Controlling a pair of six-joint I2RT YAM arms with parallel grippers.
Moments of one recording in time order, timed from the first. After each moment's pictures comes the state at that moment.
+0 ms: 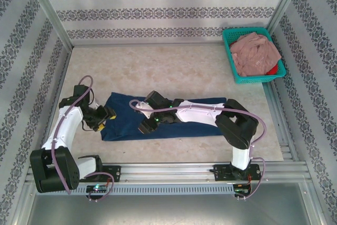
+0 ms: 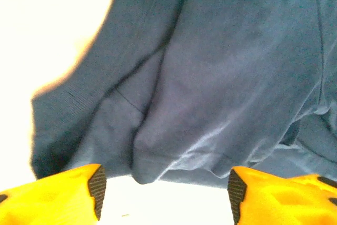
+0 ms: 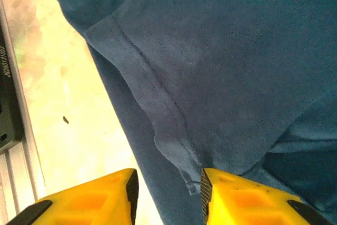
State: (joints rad) left arm 0.17 1.16 0.82 -1.01 0.35 -0.51; right arm 0.95 1.84 1.18 -0.29 -0.42 0.11
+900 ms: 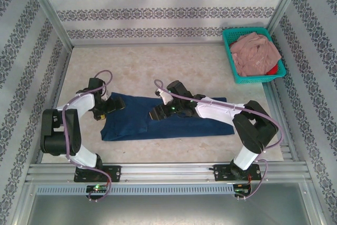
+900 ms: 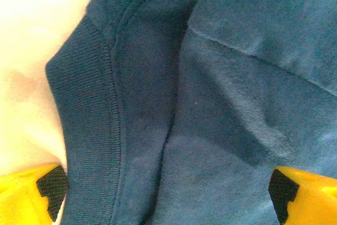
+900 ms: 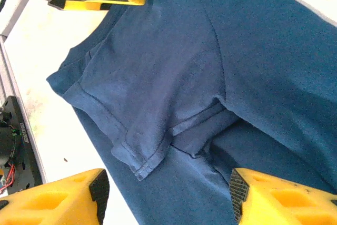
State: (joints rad) left arm 0.06 1.56 0.84 -0.59 0.23 -0.40; right arm 0.76 1.68 0.99 -0.11 -0.48 0.33
